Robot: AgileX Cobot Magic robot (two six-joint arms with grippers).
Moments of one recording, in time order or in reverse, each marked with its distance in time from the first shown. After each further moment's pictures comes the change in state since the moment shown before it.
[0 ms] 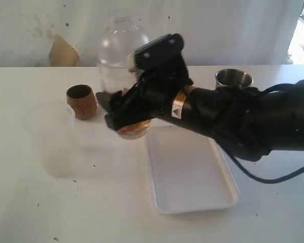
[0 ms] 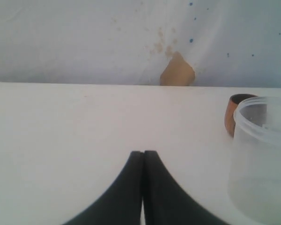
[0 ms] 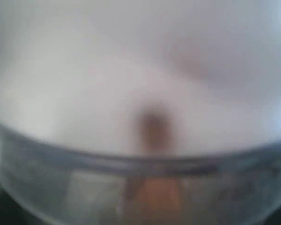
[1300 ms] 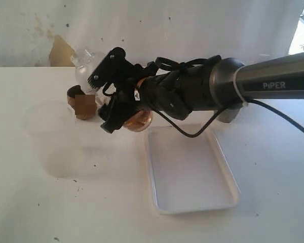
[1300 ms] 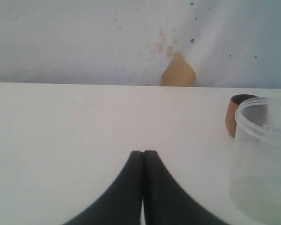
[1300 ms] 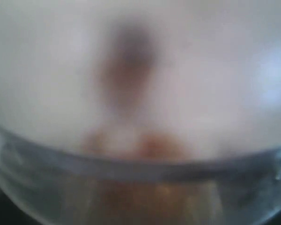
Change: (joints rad) left arm 0.000 0.000 0.000 0.000 0.000 0.000; right arm -0.008 0.328 -0.443 0.050 0.462 -0.457
